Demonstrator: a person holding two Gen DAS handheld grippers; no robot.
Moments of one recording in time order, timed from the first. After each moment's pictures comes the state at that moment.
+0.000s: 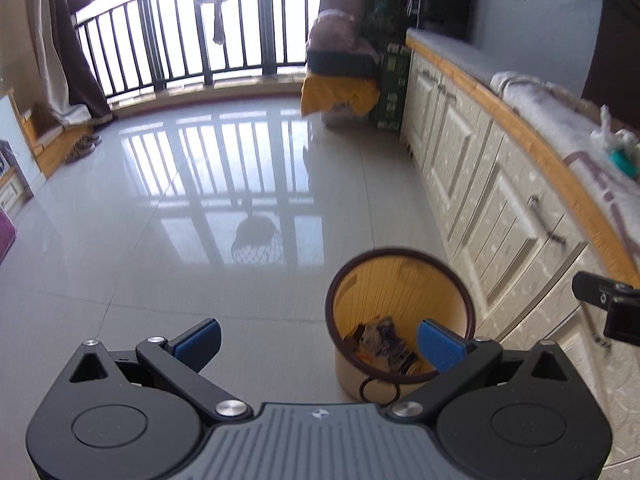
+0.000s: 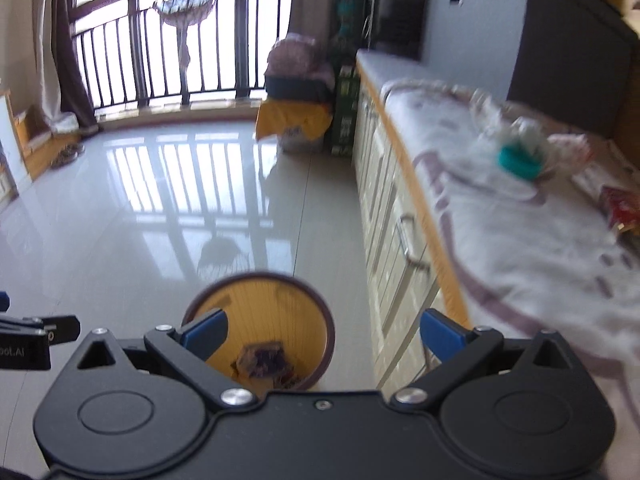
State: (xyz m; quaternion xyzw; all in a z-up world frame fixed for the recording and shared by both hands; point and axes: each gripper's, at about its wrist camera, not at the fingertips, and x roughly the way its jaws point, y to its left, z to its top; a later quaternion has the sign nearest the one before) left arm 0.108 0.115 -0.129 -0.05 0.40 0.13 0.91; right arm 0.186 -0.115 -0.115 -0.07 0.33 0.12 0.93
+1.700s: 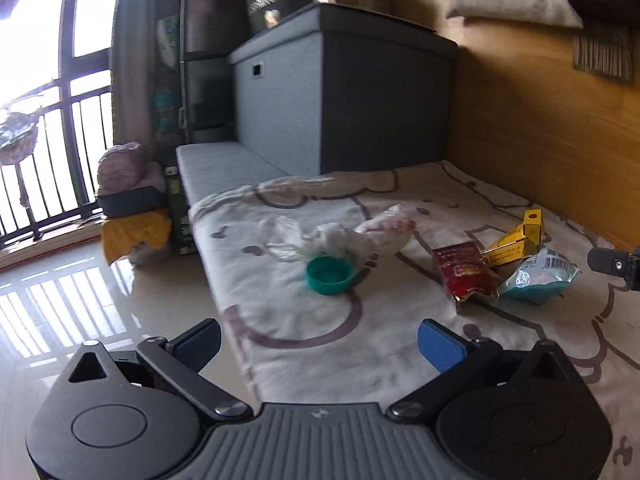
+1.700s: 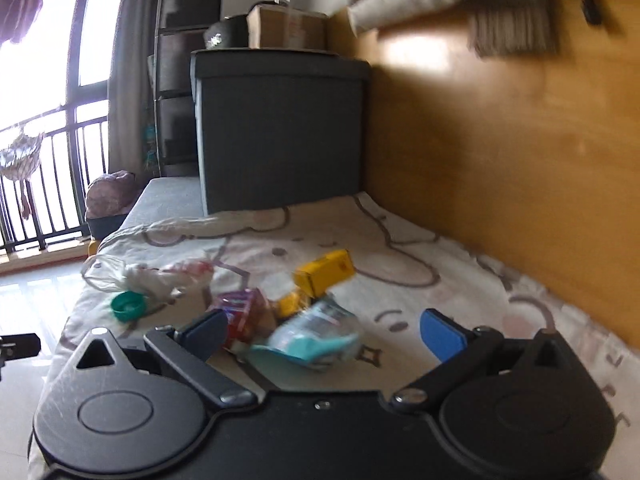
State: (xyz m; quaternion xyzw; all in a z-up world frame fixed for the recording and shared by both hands) left arm 0.241 -0.179 -0.070 0.04 0.26 -0.11 0.96; right arm 0.203 -0.463 -0.039 0.03 0.19 -0.08 0.98
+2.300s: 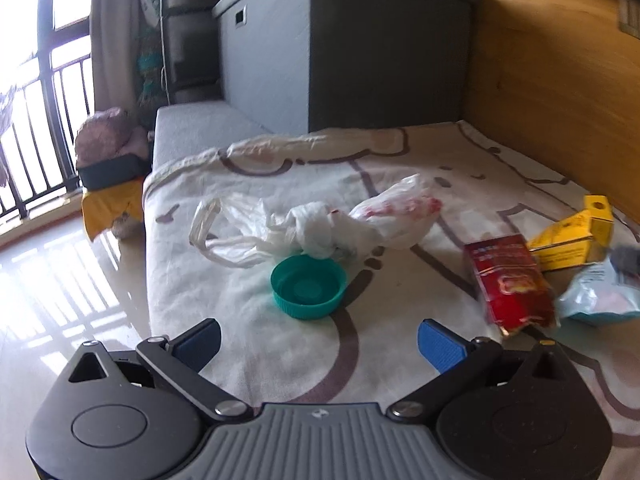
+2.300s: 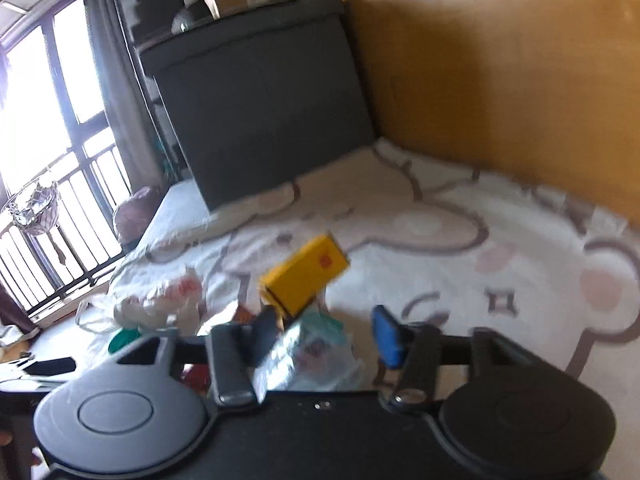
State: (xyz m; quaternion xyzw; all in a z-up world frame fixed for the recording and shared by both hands) left arm 0.341 -0.211 -0.111 0.03 0.33 -0.10 0.94; right arm 0.288 -0.526 -0.076 0.17 0.25 0.00 0.95
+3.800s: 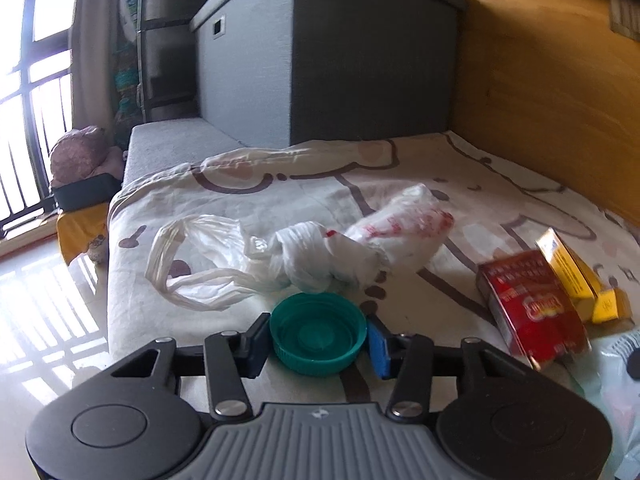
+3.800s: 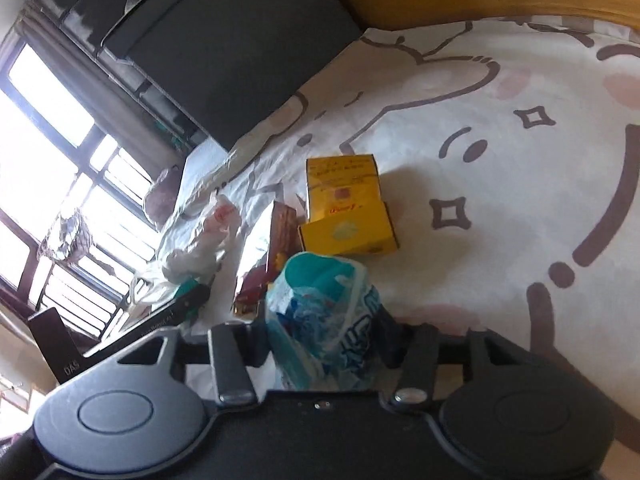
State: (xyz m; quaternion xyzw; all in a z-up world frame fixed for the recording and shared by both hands) left arm 0.368 -0.215 -0.127 0.04 0.29 -0.14 0.94; right arm 0.270 -0.508 -0.111 0.32 0.34 0.05 0.88
